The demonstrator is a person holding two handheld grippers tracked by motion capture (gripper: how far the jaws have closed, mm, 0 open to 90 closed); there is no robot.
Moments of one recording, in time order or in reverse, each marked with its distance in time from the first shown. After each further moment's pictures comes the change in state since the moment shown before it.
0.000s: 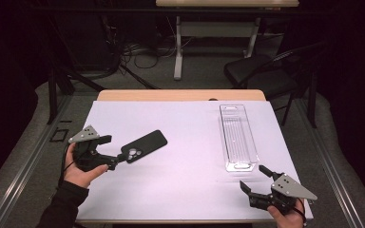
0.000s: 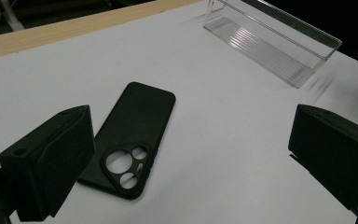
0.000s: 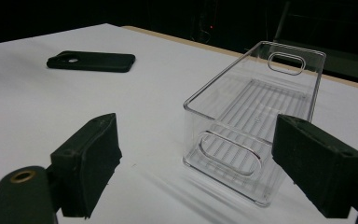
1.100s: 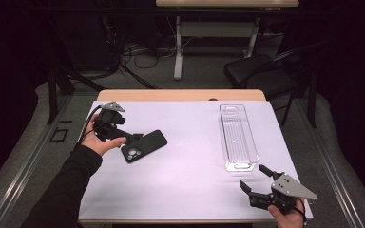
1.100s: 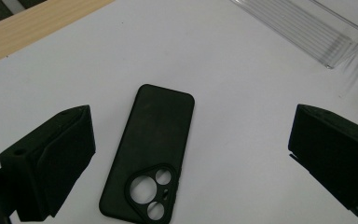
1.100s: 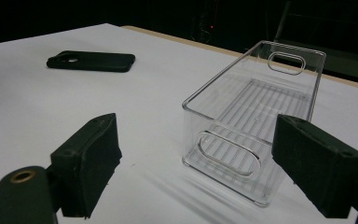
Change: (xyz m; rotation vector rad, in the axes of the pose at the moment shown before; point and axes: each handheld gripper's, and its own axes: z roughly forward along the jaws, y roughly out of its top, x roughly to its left) left arm 0.020 0.067 0.055 0.261 0.009 0.069; right arm -0.002 0.000 0.000 0.007 0.002 0.000
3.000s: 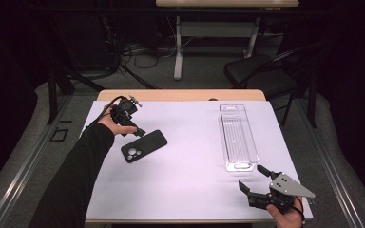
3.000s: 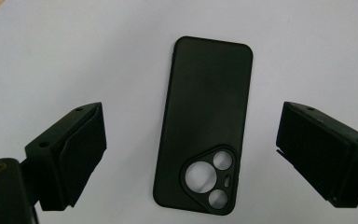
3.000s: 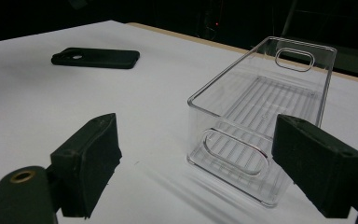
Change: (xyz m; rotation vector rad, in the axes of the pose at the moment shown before) left arm 0.037 0.036 0.061 0.361 0.053 0.114; right arm 0.000 -0.002 0.005 0.008 0.022 0.001
